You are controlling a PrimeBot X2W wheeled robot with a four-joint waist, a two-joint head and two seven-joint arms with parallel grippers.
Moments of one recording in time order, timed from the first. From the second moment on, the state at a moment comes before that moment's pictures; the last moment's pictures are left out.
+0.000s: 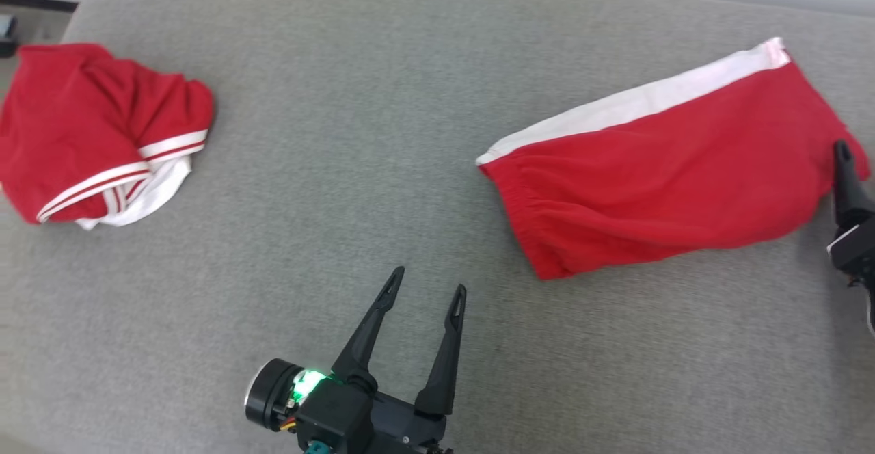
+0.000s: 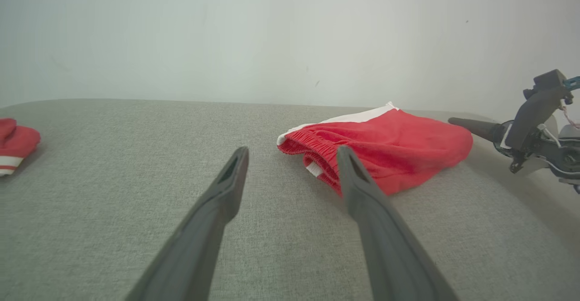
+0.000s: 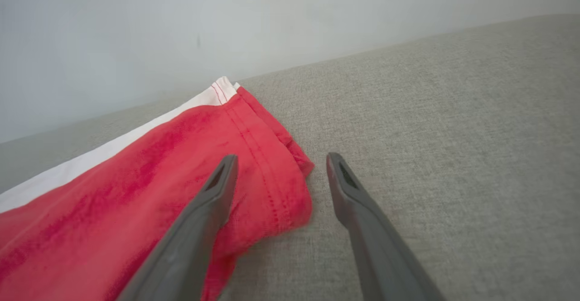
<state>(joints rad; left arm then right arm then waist) -0.24 0.18 -0.66 -0.03 -0.36 0.20 -0.26 -0.70 -0.61 0.42 0.85 0.98 0.13 -0.23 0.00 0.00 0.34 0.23</state>
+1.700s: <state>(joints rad) -0.19 0.15 -0.62 0.00 -0.29 0.16 -0.26 -0.46 -0.60 0.28 0.84 1.14 0.13 -0.26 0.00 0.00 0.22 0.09</state>
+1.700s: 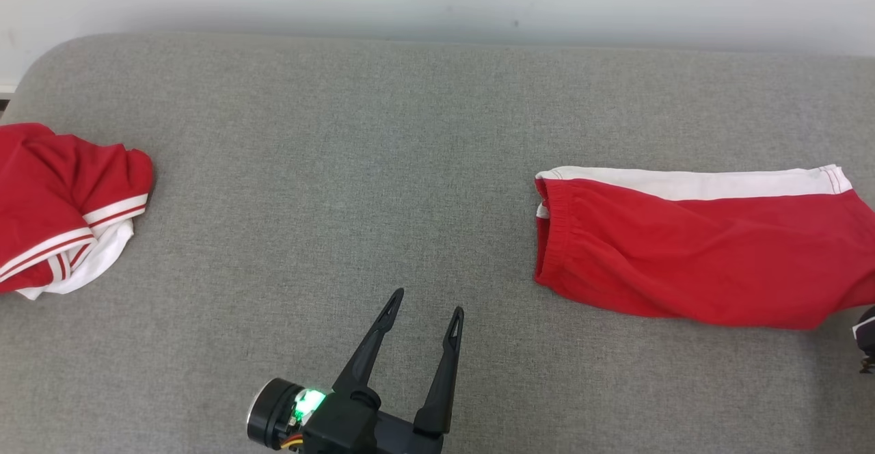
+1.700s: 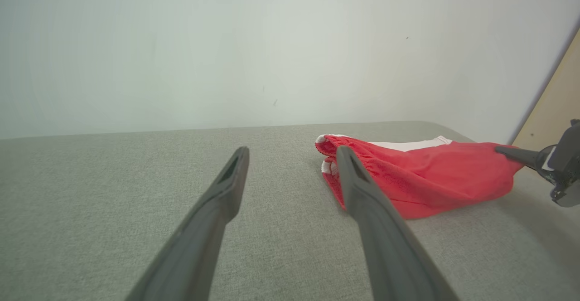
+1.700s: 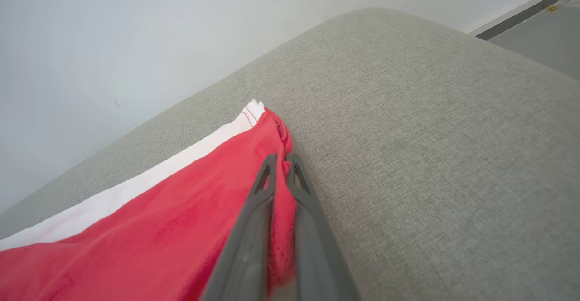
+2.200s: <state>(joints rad) -0.16 0.15 -0.63 0.02 -0.32 0.16 -0.24 -0.48 -0.56 0.26 0.74 1.01 0.13 -0.26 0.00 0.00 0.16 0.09</state>
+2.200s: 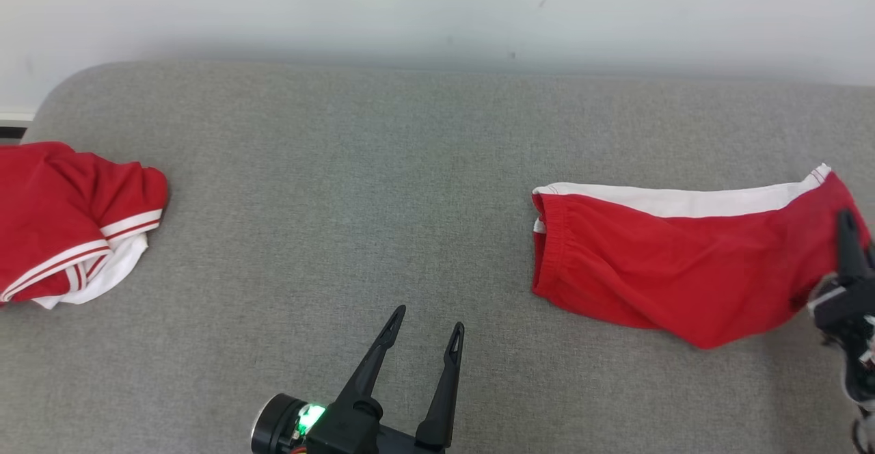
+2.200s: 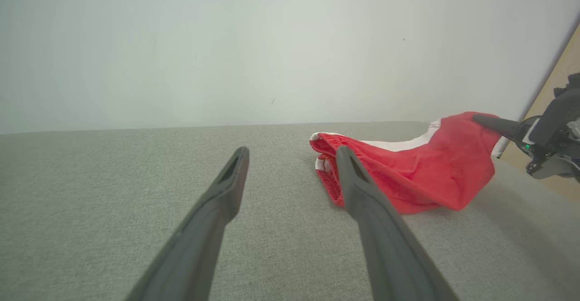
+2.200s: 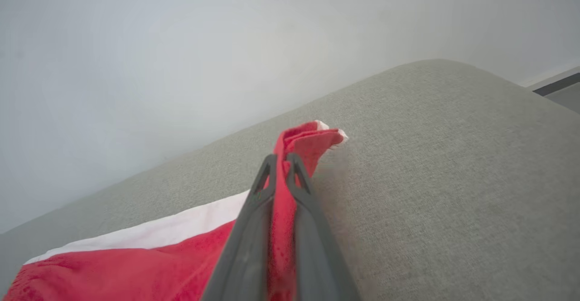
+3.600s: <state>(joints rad) -0.14 0.14 -0.61 0.06 -0.35 0.18 -0.26 -0.53 -0.46 0.85 0.47 0.89 0.13 -0.20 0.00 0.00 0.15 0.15</state>
